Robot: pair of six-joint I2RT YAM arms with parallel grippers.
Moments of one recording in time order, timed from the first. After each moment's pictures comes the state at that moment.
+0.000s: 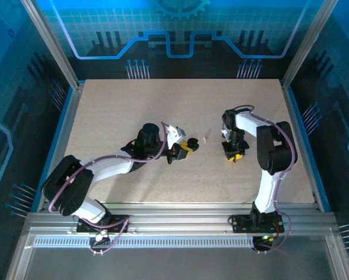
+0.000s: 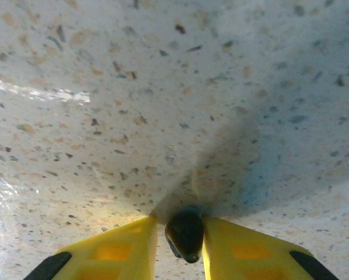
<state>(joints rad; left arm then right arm) -0.62 1.50 0.73 0.38 0.65 0.01 0.20 1.96 1.29 -1.14 0.05 0.01</state>
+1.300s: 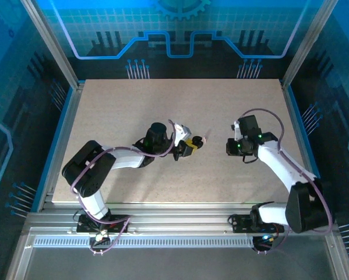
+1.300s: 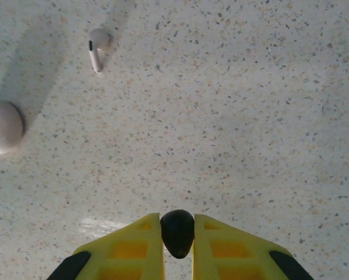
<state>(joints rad) -0.61 1.74 0.80 0.57 0.64 -0.04 0.20 1.27 0.84 -0.67 -0.14 0.26</state>
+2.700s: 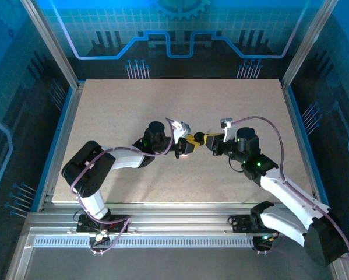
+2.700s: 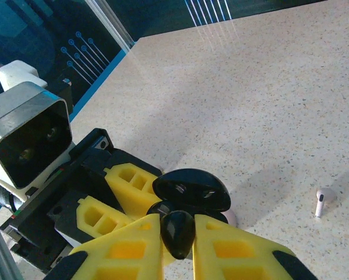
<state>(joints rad) -0.61 1.74 0.80 0.71 0.69 -0.12 0.44 0.98 0.59 0.02 -0.28 0.41</state>
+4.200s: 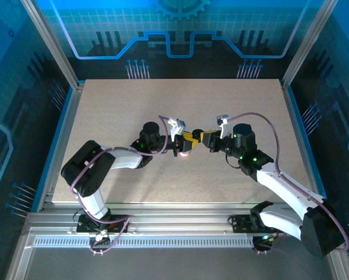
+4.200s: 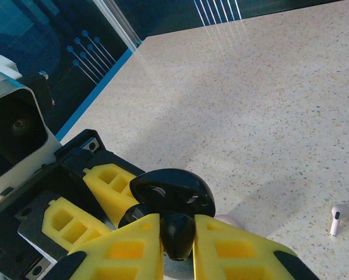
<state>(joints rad) -0.58 1.74 0.76 0.88 0.74 -0.25 0.44 1.07 0.63 0.07 -0.32 0.40</state>
